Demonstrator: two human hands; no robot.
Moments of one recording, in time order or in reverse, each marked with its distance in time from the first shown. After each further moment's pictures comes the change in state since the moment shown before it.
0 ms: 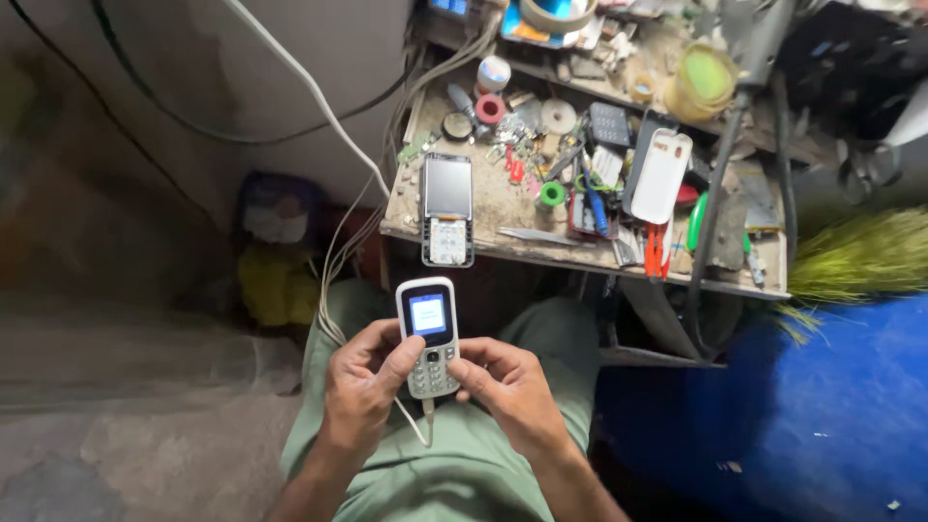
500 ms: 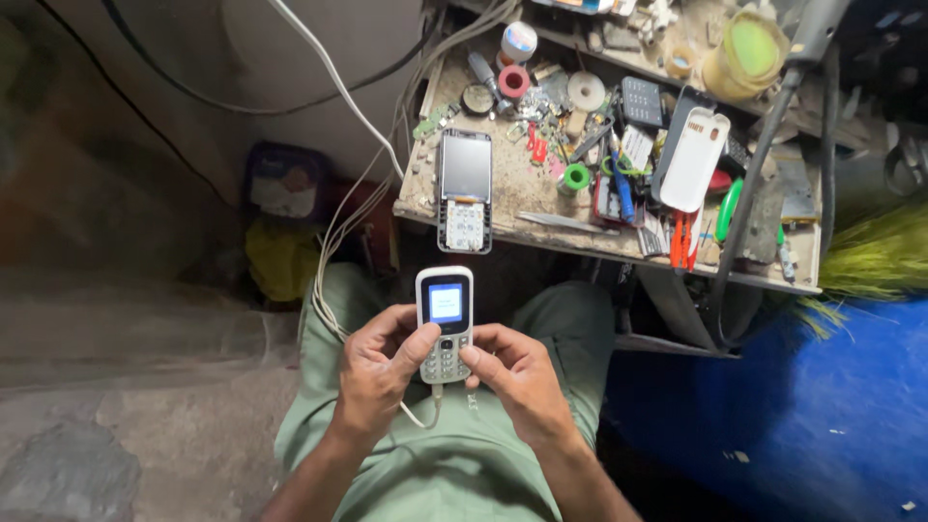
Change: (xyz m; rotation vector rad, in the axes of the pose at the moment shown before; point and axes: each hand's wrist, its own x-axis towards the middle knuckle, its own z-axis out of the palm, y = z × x) left_hand 0.007 -0.008 -0.005 -0.003 -0.051 0.010; right_hand 0.004 0.016 -0.003 0.067 0.001 0.000
